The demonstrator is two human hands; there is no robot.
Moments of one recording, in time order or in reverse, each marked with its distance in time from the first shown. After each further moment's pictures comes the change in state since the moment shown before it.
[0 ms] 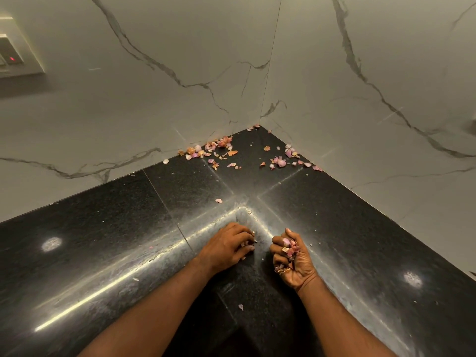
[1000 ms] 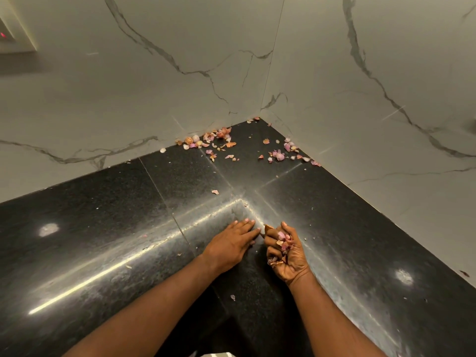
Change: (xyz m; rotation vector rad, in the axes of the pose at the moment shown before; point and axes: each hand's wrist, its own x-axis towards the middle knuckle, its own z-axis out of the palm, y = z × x) left_hand 0.007 0.040 0.011 0.167 -0.337 -0.220; right_hand 0.002 0.001 -0.007 0.010 0.007 0.024
